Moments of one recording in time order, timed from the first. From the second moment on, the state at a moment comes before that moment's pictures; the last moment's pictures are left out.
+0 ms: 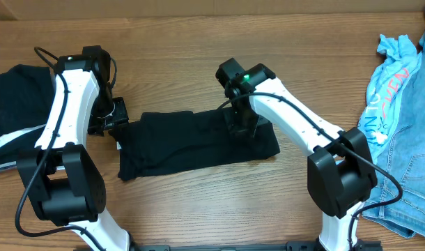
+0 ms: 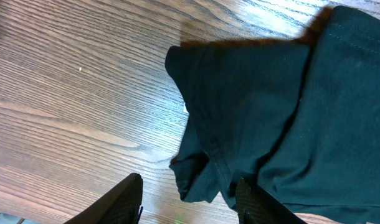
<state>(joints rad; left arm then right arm) 0.09 1.90 1.56 -1.36 -0.10 -0.26 0.57 2.02 1.65 -1.20 -0.03 0.31</state>
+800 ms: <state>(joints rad) 0.12 1.89 1.39 -1.24 0.02 -0.26 0.25 1.92 1.65 -1.29 0.13 0.31</state>
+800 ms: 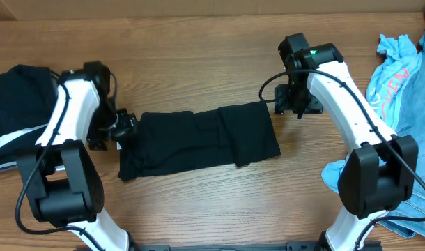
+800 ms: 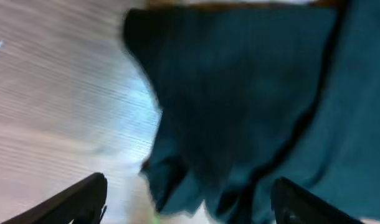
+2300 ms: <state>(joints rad) 0.12 1.81 1.81 -1.23 -0.12 -0.07 0.22 1.92 1.65 -1.33 0.09 0.33</state>
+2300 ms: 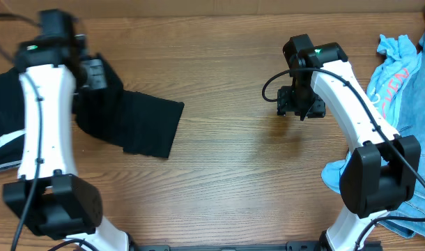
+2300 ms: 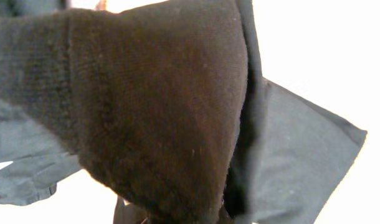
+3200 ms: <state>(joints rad) -0.27 1.95 1.81 -1.32 -0.35 -0.08 0.22 1.92 1.65 -1.34 0.09 0.31</state>
